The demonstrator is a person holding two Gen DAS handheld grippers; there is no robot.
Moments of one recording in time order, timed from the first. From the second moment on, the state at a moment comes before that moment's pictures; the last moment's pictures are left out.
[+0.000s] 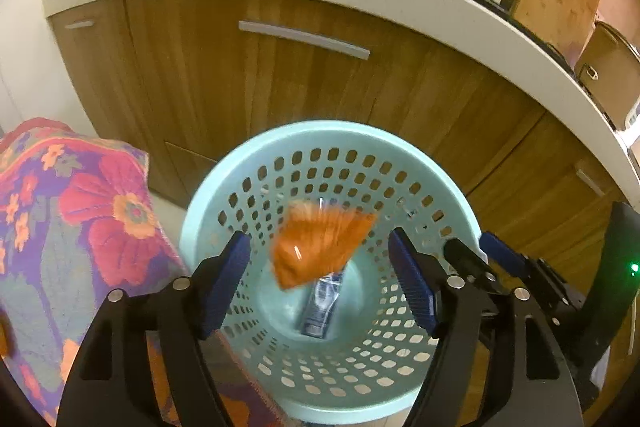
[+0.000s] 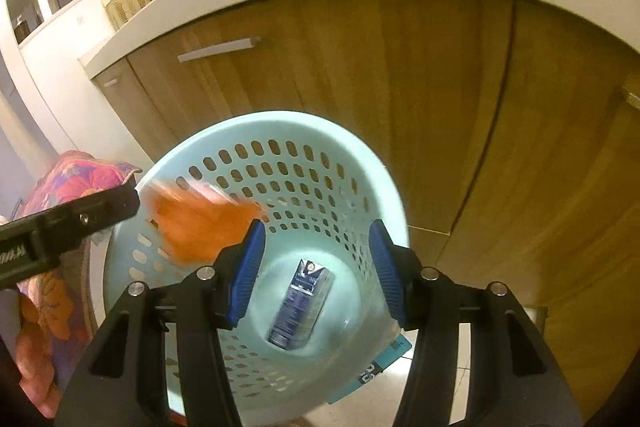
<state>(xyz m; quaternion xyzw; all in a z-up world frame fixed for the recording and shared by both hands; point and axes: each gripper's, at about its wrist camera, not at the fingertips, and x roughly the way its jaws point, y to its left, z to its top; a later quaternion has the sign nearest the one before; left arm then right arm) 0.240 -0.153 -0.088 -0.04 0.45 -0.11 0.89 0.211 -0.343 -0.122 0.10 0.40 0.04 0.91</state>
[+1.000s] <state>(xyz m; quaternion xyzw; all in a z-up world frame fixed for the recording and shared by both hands) -0.006 0.061 0.035 -0.08 0.26 0.06 0.96 0.076 -0.128 0.006 -0.02 0.24 0.24 0.94</state>
